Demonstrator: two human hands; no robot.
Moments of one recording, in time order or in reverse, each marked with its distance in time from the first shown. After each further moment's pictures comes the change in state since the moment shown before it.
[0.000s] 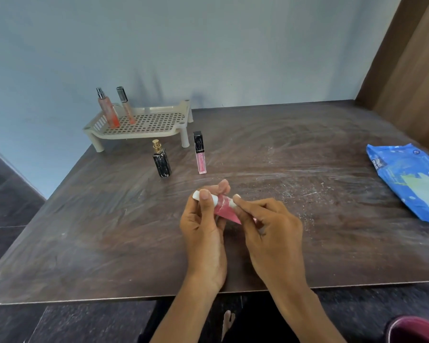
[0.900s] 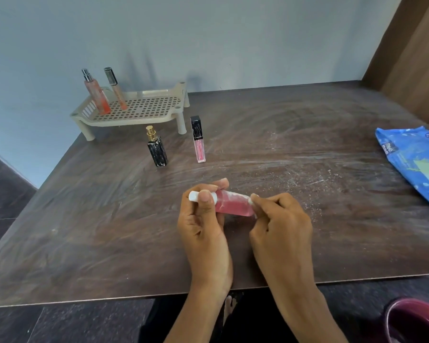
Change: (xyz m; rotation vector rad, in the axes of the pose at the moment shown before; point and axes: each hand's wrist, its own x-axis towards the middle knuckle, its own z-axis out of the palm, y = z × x) left_hand -0.007 -0.005 -0.002 0.024 0.045 0.128; right_hand -0.004 0.005 0.009 -0.241 0.072 0.065
